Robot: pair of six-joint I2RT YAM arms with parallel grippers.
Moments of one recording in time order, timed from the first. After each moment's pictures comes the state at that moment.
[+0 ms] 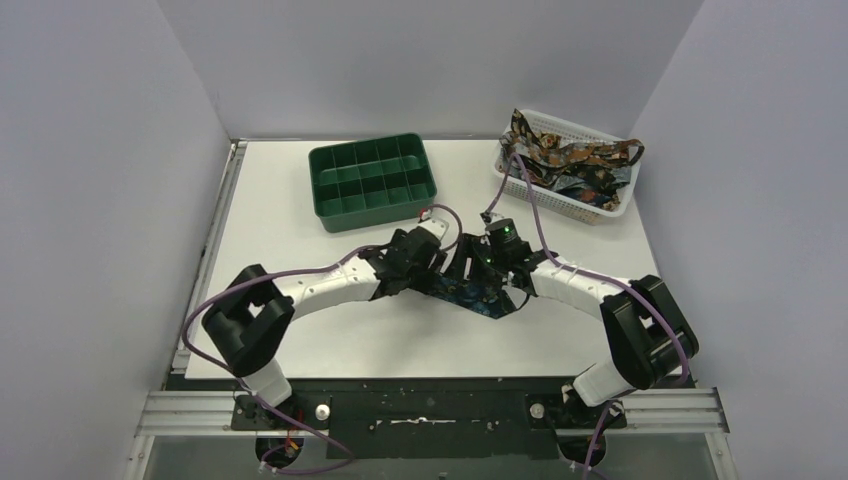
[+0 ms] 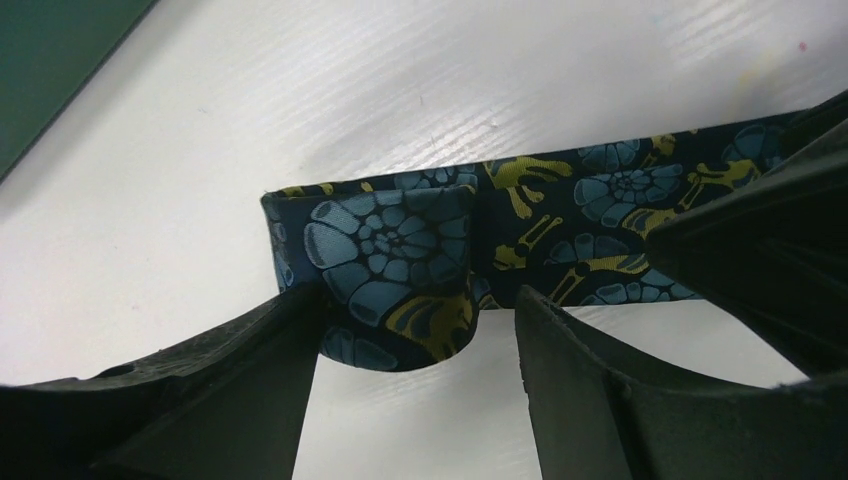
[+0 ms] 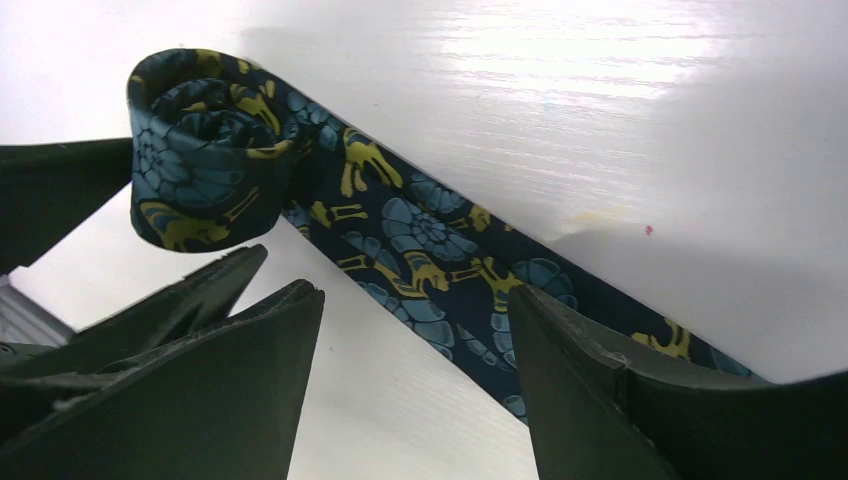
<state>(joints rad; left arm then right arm) -0.90 1.69 1.05 -0.25 -0.41 -0.23 0.52 1.51 0.77 -0.09 -0.18 0.64</state>
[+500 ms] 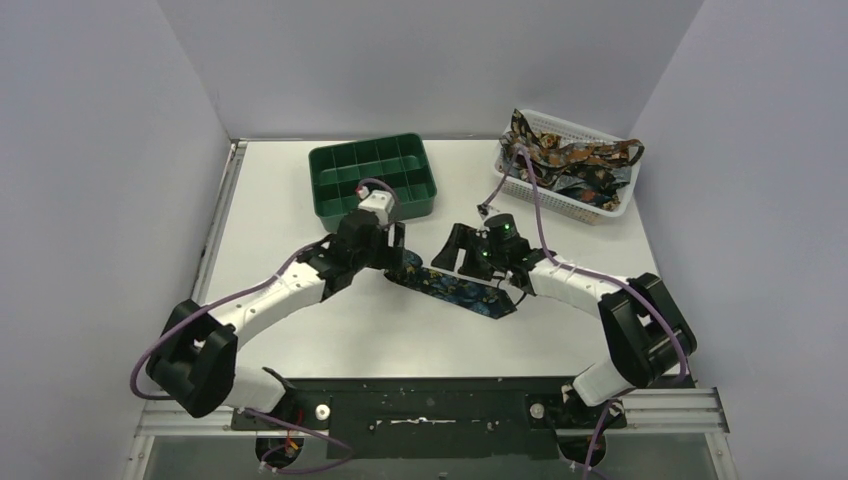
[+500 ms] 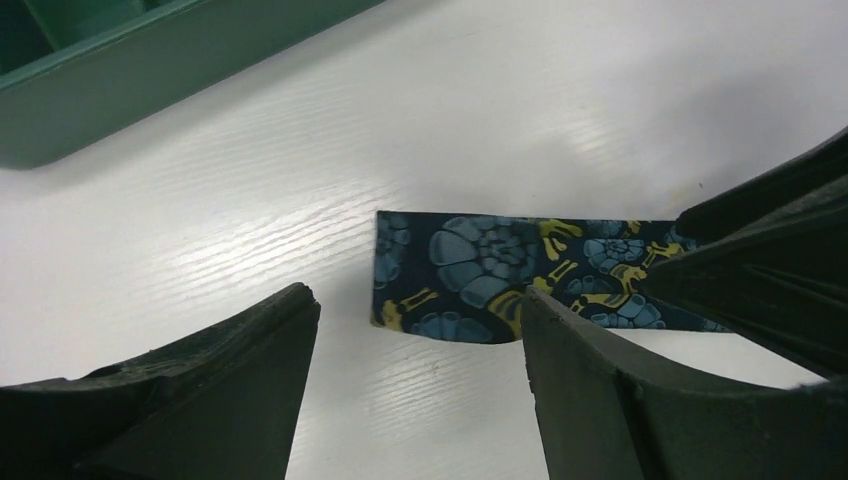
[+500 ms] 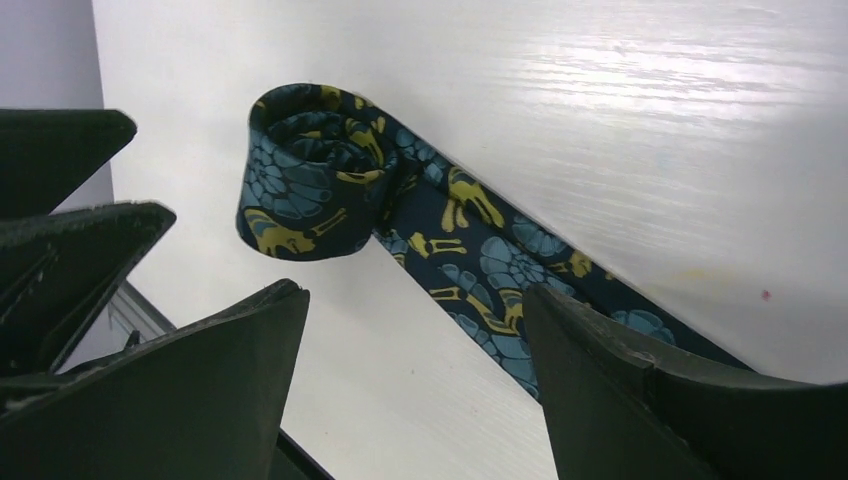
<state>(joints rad) -0.67 1.40 0.88 -0.11 -0.18 -0.32 0.53 1.52 0.77 0.04 -0.27 0.72</state>
